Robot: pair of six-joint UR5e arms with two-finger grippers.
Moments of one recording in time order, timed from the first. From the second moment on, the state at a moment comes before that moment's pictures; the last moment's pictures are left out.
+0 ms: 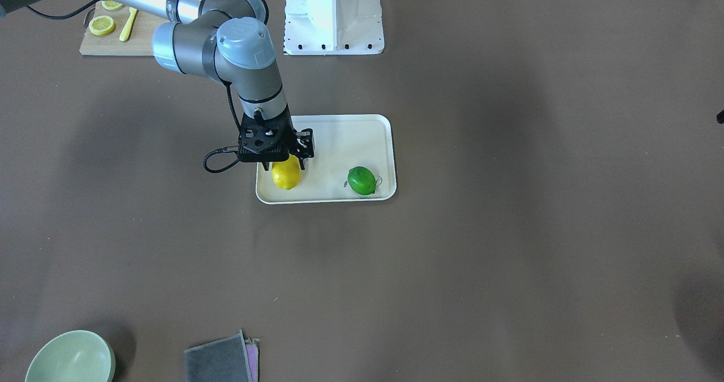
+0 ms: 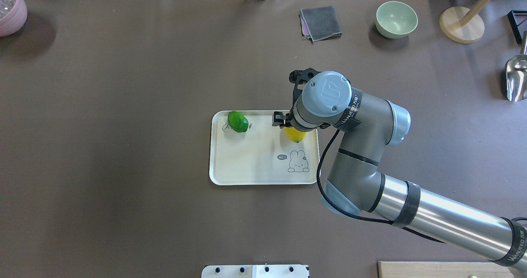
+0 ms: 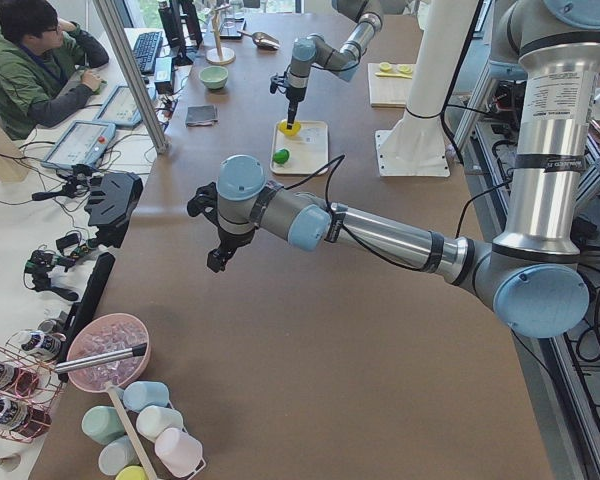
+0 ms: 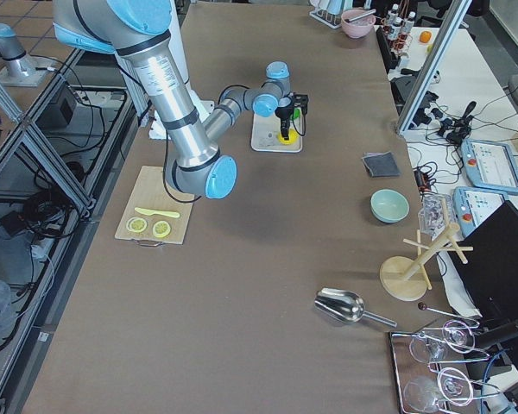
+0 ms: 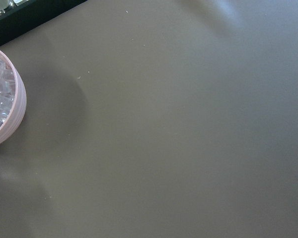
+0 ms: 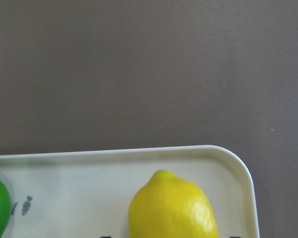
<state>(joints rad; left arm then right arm) -1.49 -1.62 -1.80 -1.77 -2.44 0.17 0.54 -0.96 1.62 -1.40 1.77 1.25</state>
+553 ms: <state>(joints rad) -1.49 -1.61 -1.79 -1.77 -2.44 0.17 0.71 -0.97 1.65 -1.46 1.94 1.02</state>
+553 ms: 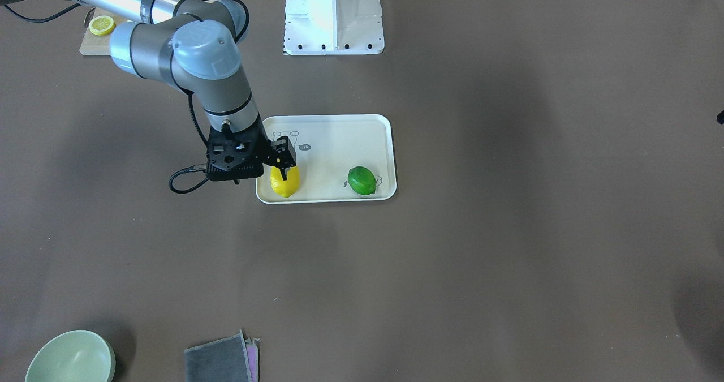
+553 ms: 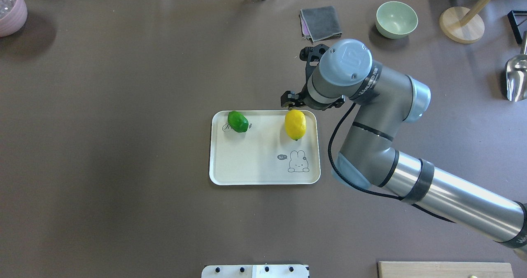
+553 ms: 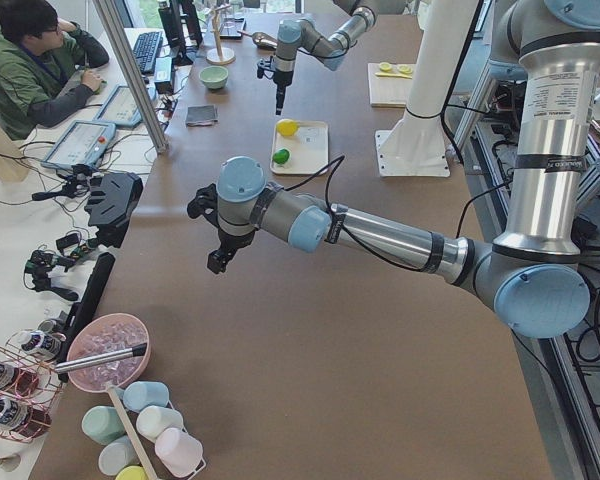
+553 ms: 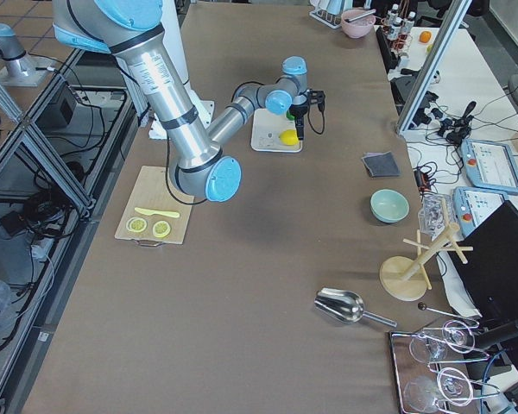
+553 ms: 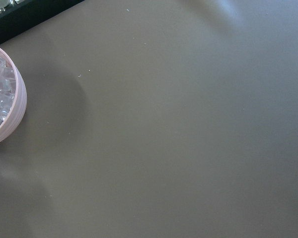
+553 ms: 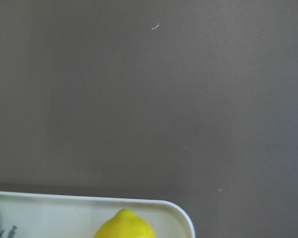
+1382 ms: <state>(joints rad) -1.56 -1.41 -1.68 -1.87 -2.43 0.17 1.15 -1.33 1.79 -1.48 2.21 0.33</state>
